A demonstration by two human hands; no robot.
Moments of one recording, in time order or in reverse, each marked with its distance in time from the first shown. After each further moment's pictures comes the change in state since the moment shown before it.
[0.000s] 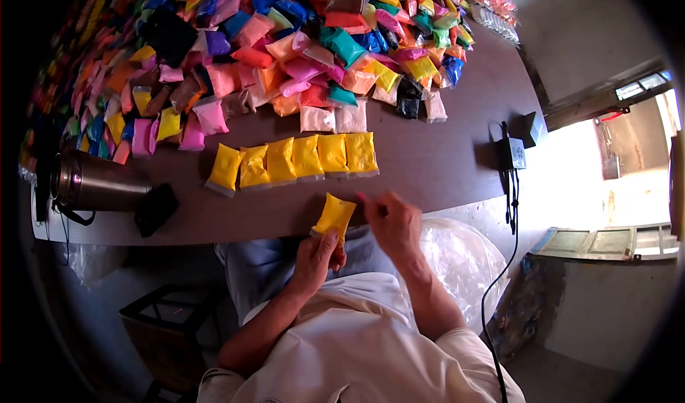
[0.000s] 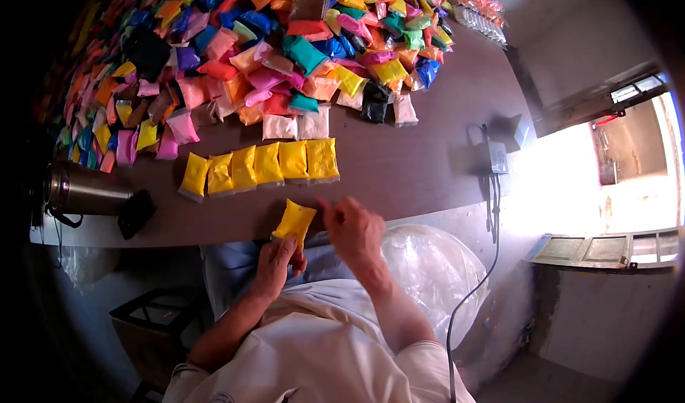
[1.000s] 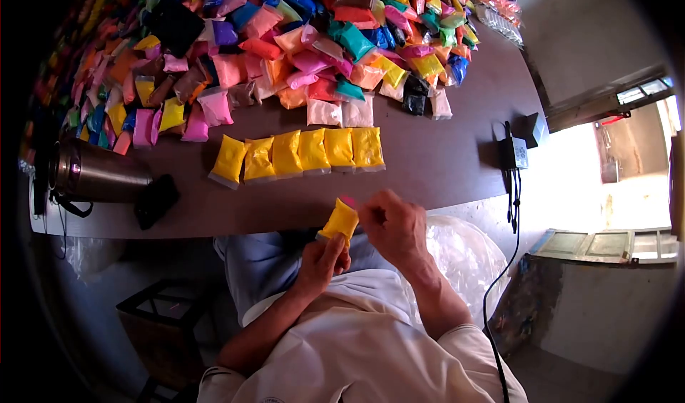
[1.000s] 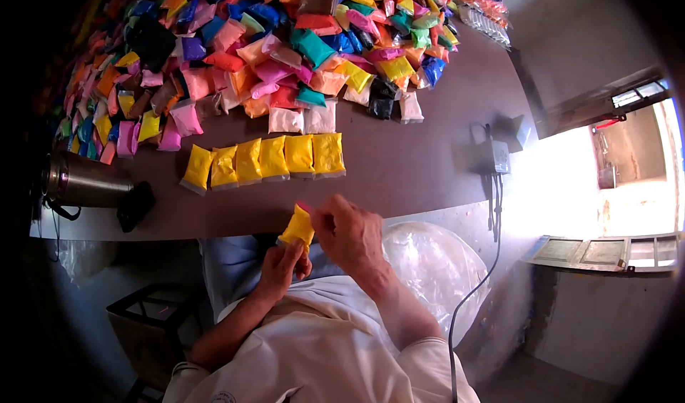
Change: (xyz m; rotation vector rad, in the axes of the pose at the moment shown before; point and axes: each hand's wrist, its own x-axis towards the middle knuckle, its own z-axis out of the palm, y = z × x) left_hand -0.009 -0.009 0.001 -0.032 -0.003 -0.026; right_hand -0.002 -0.034 -0.017 0.077 0.006 -0.246
